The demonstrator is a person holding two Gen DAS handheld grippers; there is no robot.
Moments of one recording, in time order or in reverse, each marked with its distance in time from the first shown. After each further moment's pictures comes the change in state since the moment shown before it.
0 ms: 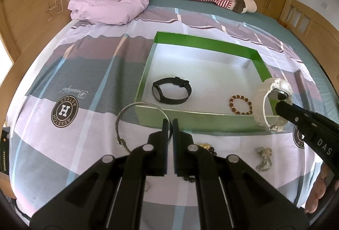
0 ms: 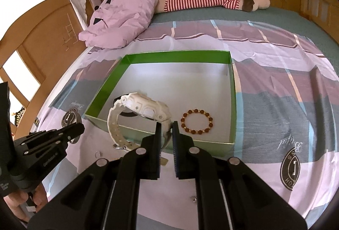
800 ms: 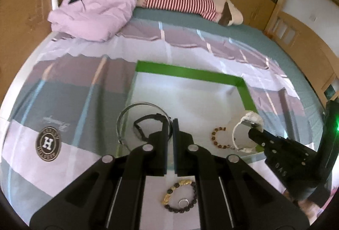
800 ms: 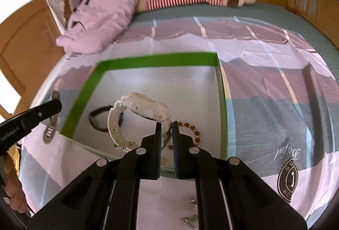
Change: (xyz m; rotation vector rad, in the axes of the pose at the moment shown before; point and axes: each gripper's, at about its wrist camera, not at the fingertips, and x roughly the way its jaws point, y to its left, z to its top) left arm 0.016 -0.003 0.064 0.000 -0.026 -0.140; right arm 0.043 -0.016 0.020 0.060 0.024 -0.120
